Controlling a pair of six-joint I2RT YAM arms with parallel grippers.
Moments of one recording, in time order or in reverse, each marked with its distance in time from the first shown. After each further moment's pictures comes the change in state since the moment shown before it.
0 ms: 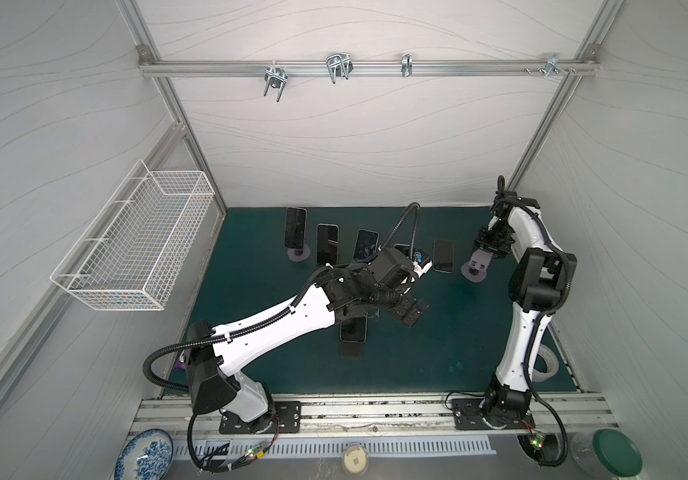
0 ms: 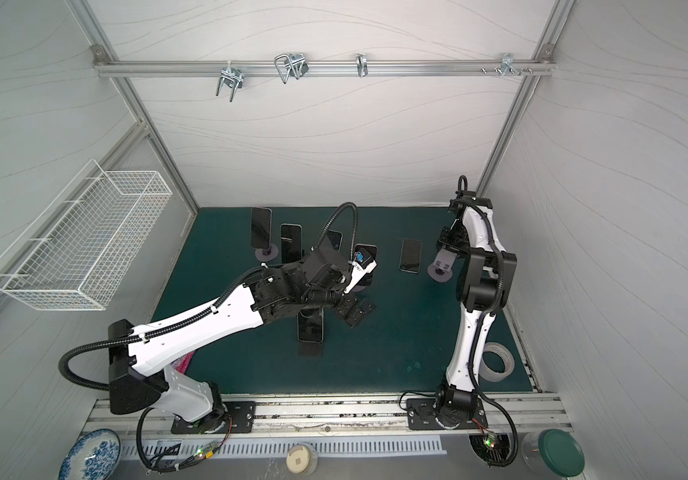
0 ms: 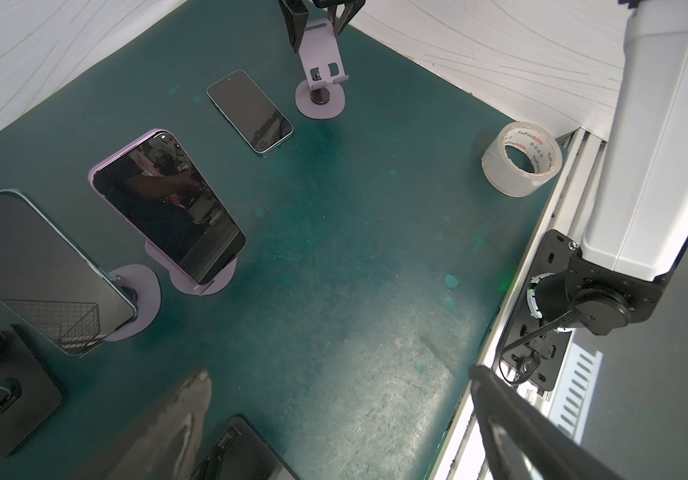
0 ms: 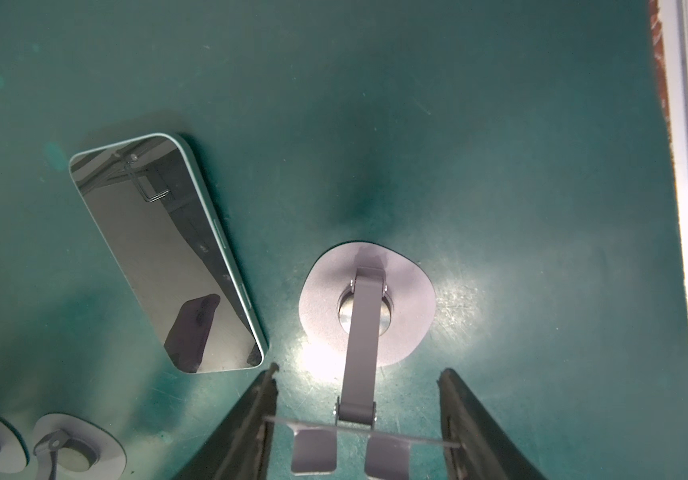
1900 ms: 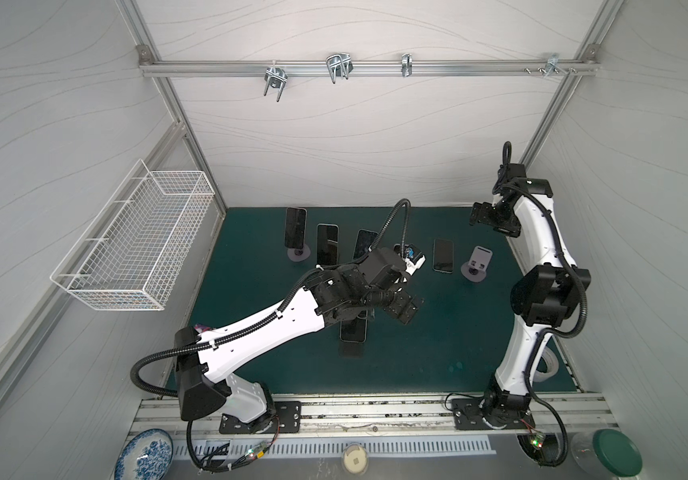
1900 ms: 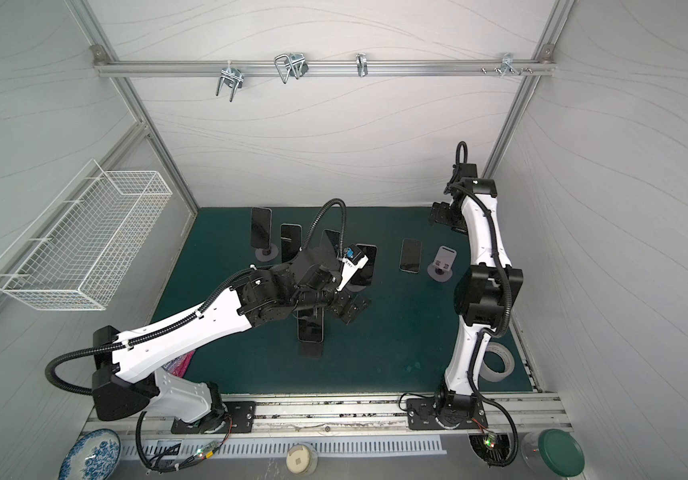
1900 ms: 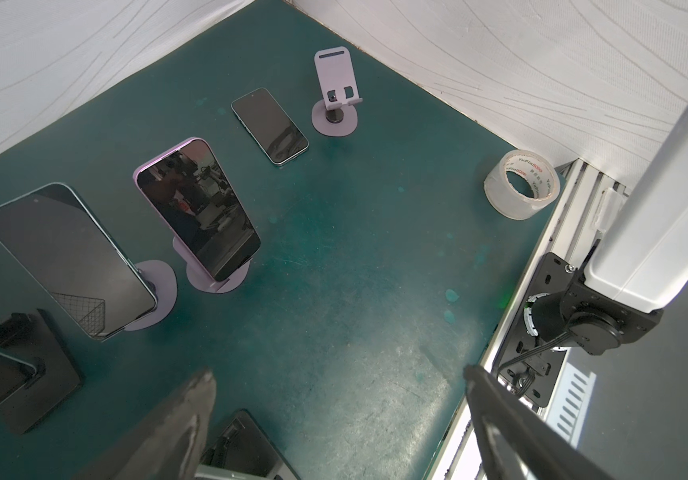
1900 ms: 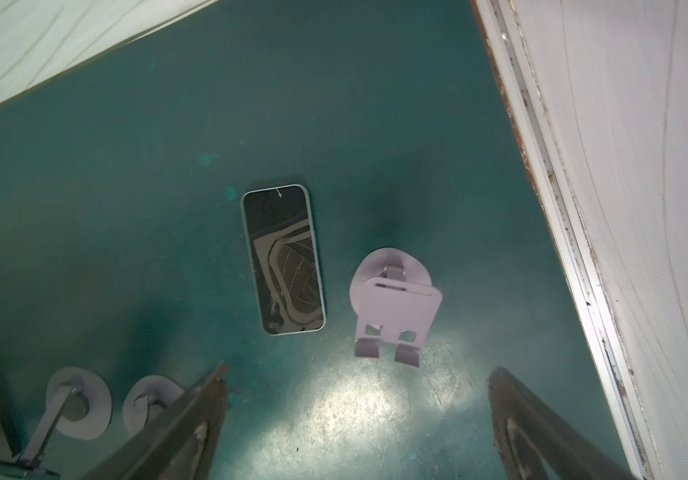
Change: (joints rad) left arm 0.000 -0.064 -0.025 0.010 -0.039 -0.058; right arm 0.135 -0.219 0.112 -0.045 0.114 0.014
